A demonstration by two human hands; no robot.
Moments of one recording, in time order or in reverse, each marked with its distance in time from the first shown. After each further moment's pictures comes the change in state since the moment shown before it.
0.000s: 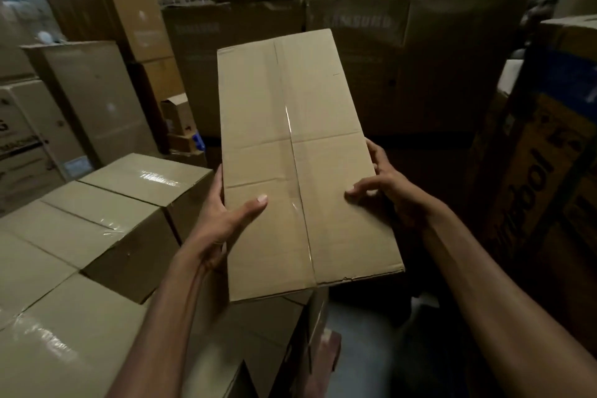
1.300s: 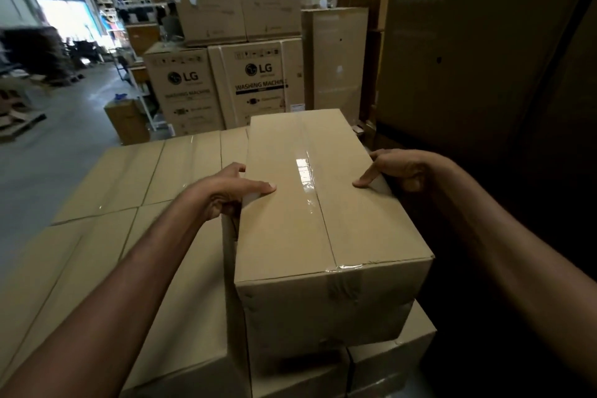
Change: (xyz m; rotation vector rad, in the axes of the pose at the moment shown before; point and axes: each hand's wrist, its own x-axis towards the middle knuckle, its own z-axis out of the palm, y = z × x) left_hand 0.042 0.037 -0.034 0.290 0.755 -0.606; right_hand 0.315 -0.013 0.100 -0.452 -0.895 0.274
